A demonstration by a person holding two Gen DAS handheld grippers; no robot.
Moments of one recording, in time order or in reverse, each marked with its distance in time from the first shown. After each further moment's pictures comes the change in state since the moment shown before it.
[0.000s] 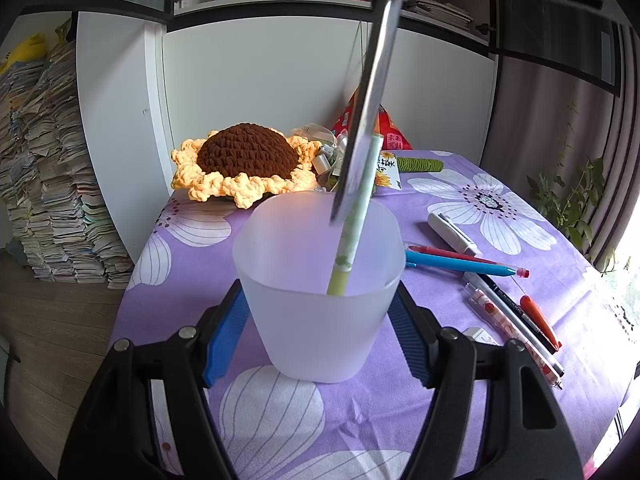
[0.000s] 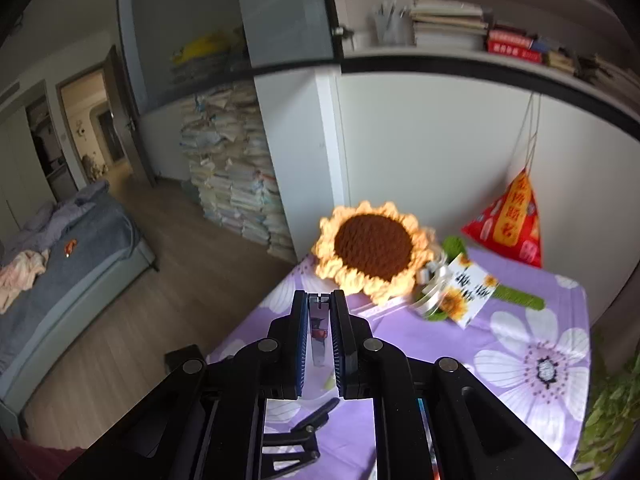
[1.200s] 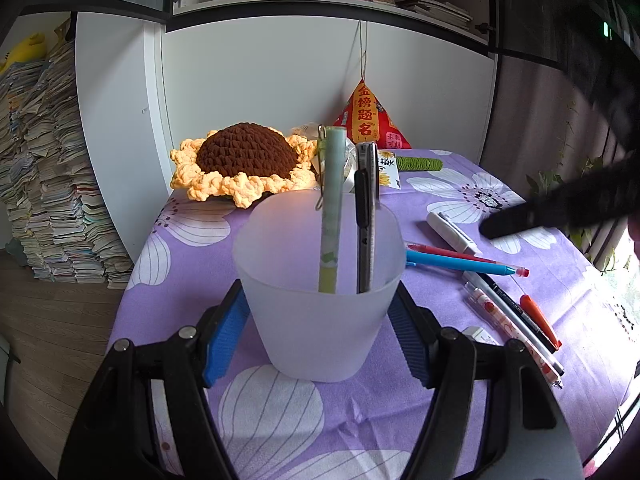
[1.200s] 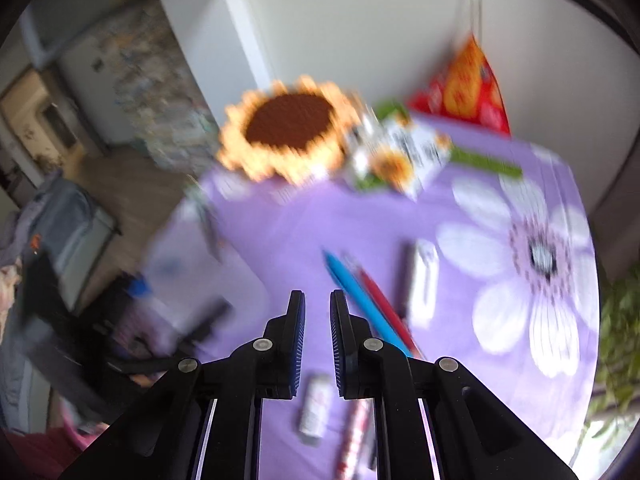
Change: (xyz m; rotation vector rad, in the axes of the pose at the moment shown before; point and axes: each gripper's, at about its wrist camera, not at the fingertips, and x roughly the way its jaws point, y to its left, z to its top) left arm 0.001 0.001 0.001 -0.002 0.003 -0.003; right arm 0.054 -0.087 -0.088 0.181 0.319 -0.117
